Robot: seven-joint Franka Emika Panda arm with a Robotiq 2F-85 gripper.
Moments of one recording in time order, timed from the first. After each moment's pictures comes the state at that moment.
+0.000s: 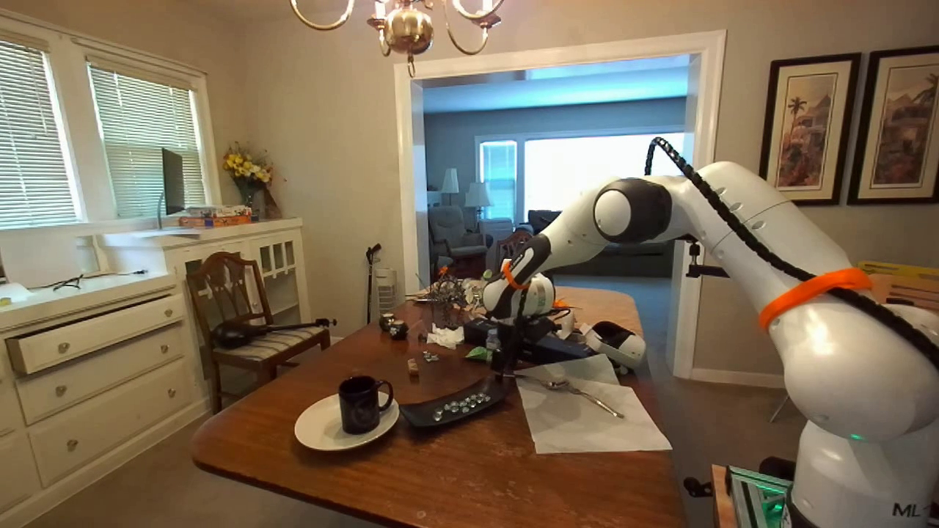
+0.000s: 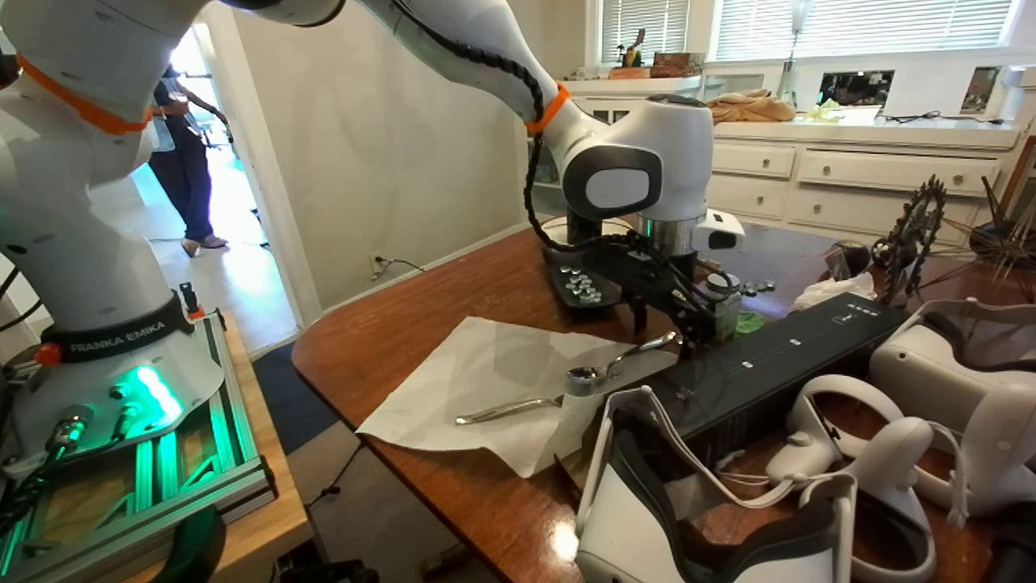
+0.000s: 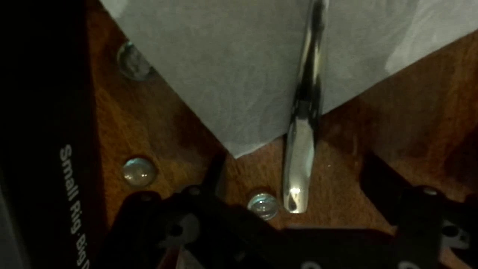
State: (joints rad) arm -0.55 0.79 -0.03 -1.59 0.11 2.47 -0.60
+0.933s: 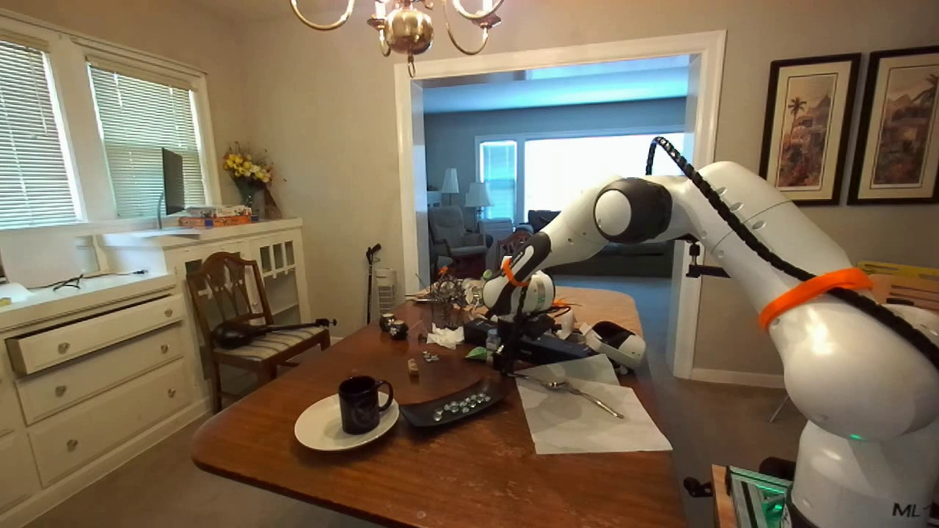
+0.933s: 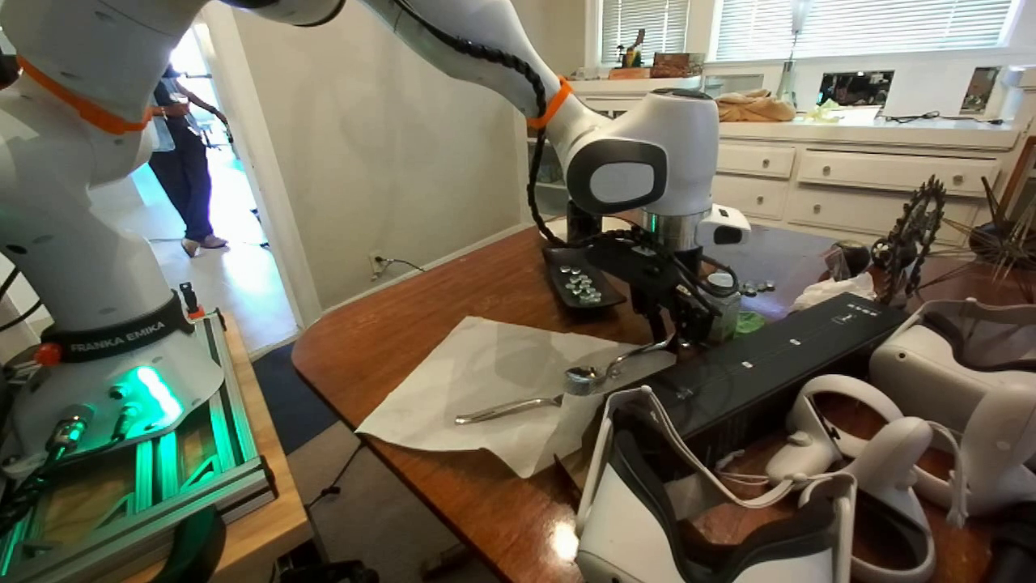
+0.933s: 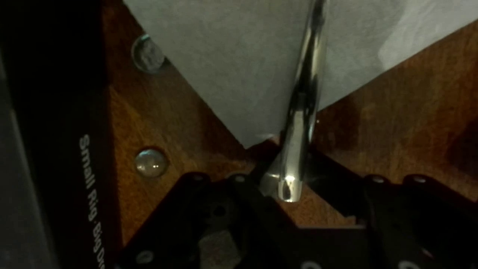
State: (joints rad) arm -0.55 0.79 -0.04 -1.57 0.11 2.45 -0.59
